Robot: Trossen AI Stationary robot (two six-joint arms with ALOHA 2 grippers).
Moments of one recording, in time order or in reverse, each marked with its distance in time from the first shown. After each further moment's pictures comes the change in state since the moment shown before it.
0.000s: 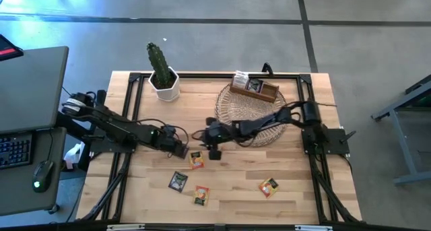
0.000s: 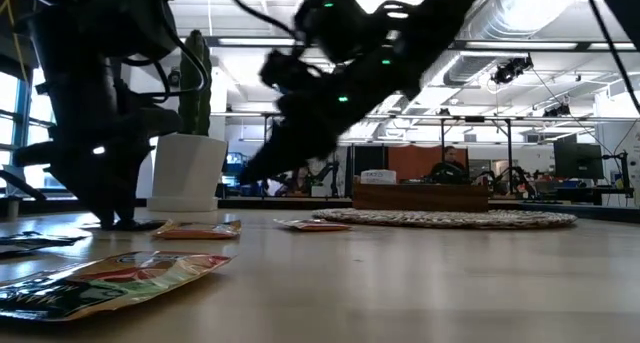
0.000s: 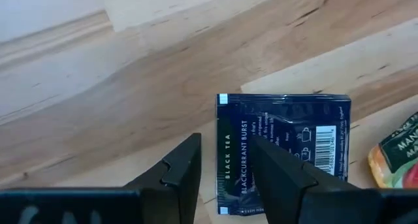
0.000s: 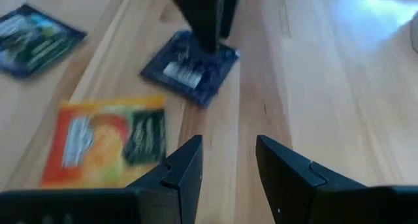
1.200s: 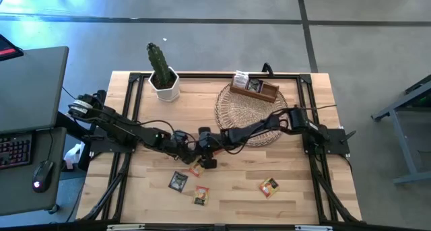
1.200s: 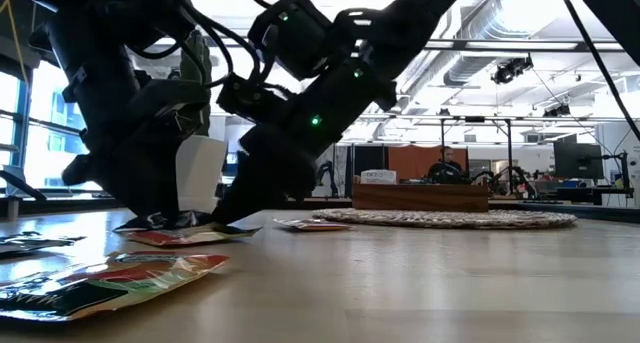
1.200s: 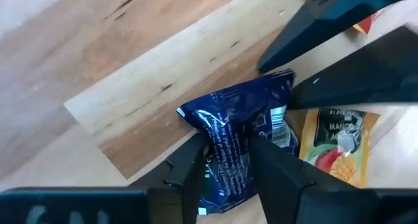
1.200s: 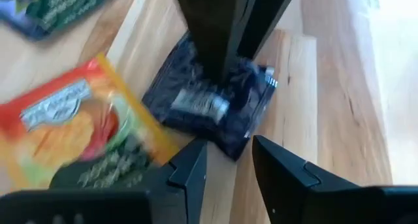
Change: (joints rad) left arm -0.001 0.063 0.028 0.291 0.038 0.216; right arm 0.059 0.152 0.193 -0.186 -0.006 -0.026
